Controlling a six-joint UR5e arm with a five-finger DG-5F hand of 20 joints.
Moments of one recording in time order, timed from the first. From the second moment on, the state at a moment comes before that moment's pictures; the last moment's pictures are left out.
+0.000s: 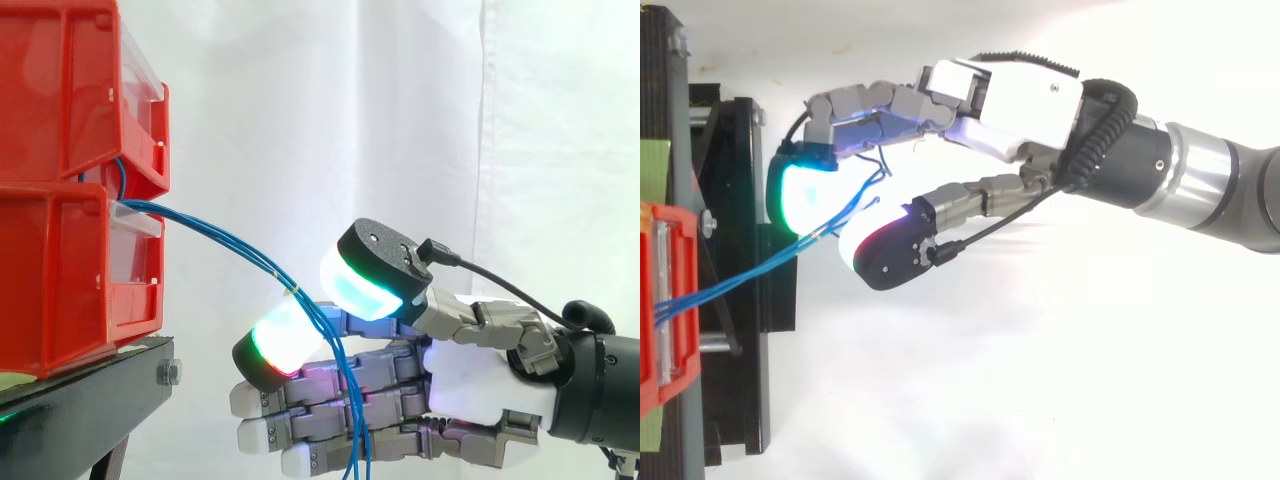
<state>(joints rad) 0.09 -2.38 -1.32 -2.40 -1.29 -0.20</state>
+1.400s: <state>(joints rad) 0.11 -2.40 -1.28 -2.40 -1.29 -0.21</state>
